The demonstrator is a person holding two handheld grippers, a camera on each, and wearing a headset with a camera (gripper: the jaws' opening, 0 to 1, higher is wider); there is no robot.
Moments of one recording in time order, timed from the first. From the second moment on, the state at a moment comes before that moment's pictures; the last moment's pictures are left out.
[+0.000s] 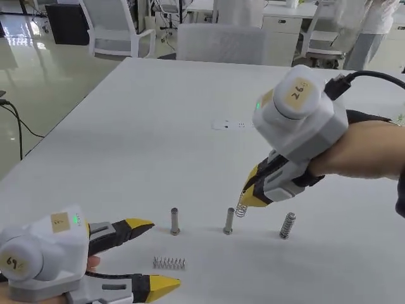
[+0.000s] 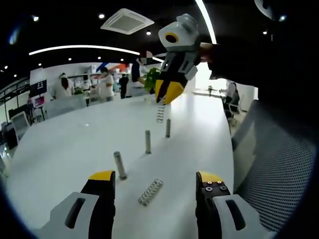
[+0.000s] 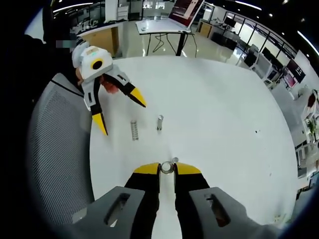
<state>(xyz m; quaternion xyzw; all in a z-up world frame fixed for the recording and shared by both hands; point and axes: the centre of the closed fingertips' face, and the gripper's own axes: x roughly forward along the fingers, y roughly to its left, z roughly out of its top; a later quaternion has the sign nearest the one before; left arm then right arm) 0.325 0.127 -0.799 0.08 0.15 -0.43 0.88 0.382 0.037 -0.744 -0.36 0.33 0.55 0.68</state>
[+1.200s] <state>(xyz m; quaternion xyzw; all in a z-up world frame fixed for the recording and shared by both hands) 0.328 0.136 -0.797 0.08 0.15 -0.42 0.89 0.403 0.049 -0.773 -0.36 0.34 0.54 0.68</state>
